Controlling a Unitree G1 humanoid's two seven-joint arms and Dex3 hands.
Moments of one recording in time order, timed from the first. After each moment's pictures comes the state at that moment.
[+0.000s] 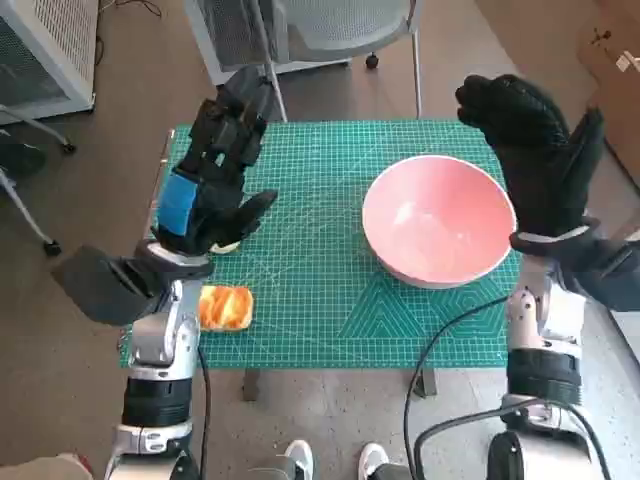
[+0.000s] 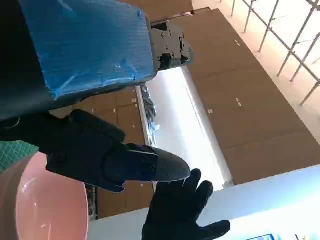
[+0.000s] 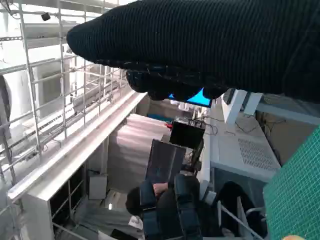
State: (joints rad) left arm -0.52 0.15 0.12 0.15 -0.28 -0.22 -0.39; right arm -0.75 -0.19 -0.25 0.57 0.40 -0.49 0.62
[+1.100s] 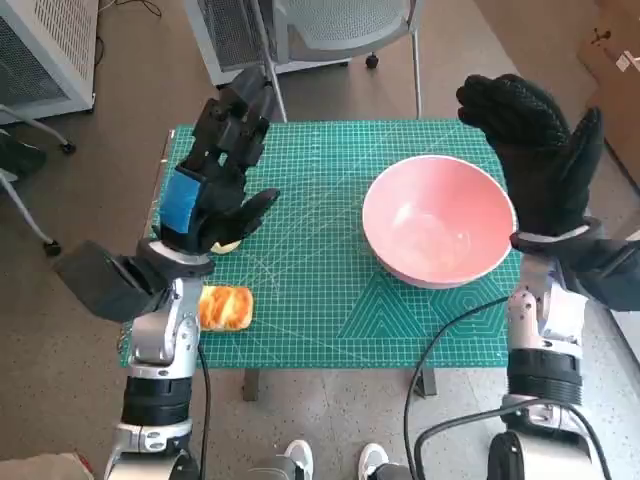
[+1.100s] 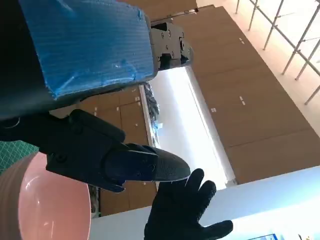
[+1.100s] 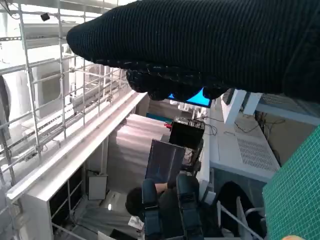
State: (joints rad) left arm -0.53 0.16 0.12 0.15 -0.28 -0.20 -0.39; right arm -0.75 -0.19 -0.25 0.57 0.40 -0.49 0.62
